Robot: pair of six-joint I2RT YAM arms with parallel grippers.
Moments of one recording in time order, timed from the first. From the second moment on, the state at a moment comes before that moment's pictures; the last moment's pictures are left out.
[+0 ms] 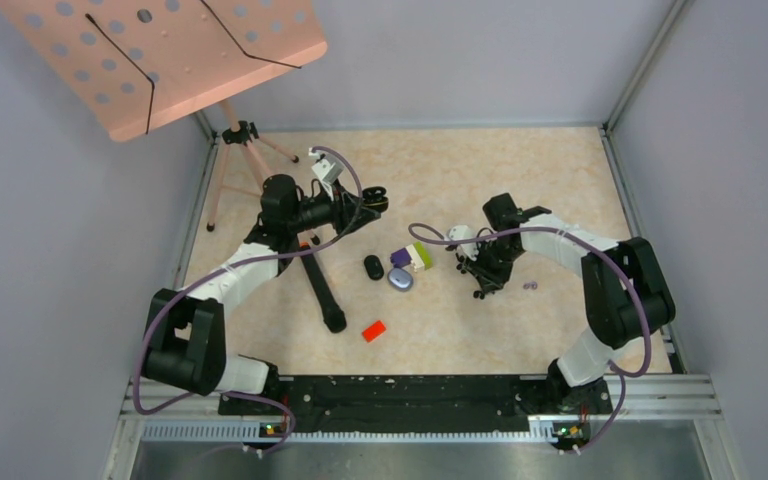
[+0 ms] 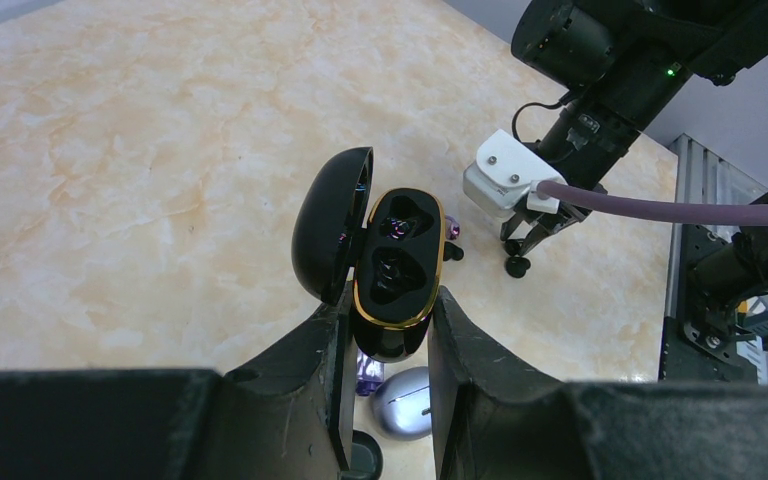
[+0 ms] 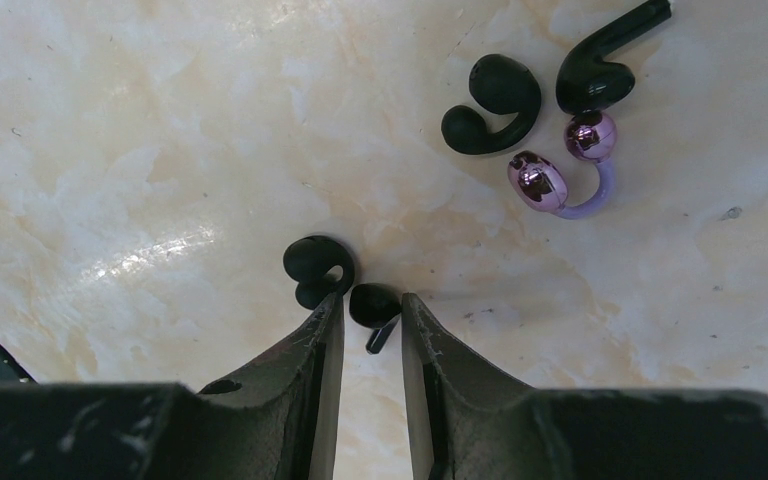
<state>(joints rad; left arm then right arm) -0.26 1.39 0.79 0.45 0.86 -0.21 0.37 1.63 0.97 -0.75 -0.36 -0.79</state>
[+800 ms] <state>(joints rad) -0.26 1.39 0.79 0.45 0.84 -0.21 0.38 1.63 0.97 -0.74 -0.31 -0.80</state>
